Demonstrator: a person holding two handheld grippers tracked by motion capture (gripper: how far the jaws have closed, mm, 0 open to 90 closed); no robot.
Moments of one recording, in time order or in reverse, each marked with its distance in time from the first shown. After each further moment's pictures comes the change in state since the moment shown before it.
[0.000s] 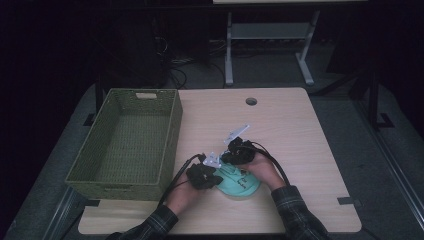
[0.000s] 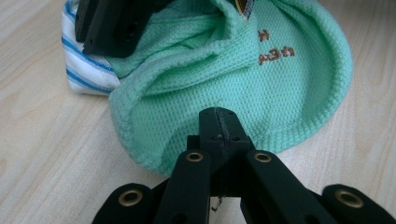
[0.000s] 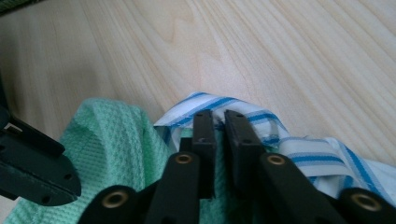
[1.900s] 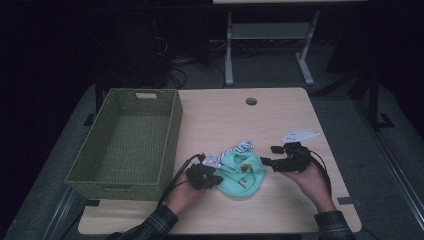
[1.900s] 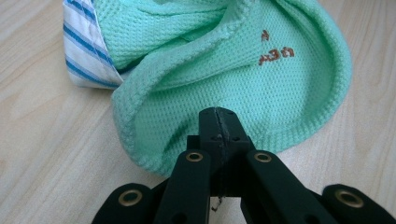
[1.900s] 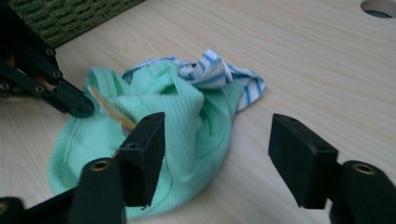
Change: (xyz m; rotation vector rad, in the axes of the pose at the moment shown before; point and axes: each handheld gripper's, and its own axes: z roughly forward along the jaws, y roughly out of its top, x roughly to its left) left arm 0.001 -0.001 0.001 -0.023 -0.002 -0.007; right arm -0.008 -0.085 -0.128 -0.231 -0.152 0.241
